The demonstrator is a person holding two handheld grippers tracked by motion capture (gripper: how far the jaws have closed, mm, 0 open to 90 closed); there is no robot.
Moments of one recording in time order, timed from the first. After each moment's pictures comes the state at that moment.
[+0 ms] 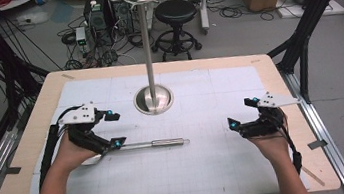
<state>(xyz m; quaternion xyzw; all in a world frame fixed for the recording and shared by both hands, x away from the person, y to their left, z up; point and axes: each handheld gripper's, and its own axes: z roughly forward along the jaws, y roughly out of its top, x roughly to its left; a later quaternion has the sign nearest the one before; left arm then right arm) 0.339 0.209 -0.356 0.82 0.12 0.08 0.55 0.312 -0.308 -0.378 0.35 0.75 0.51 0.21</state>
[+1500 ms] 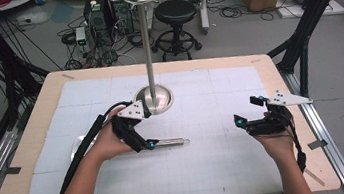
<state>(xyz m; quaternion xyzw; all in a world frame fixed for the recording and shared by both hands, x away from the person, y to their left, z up) 0.367 0.102 -0.383 0.90 0.07 0.06 0.42 0.309 -0.324 -0.375 0.36 0.73 0.54 0.20</state>
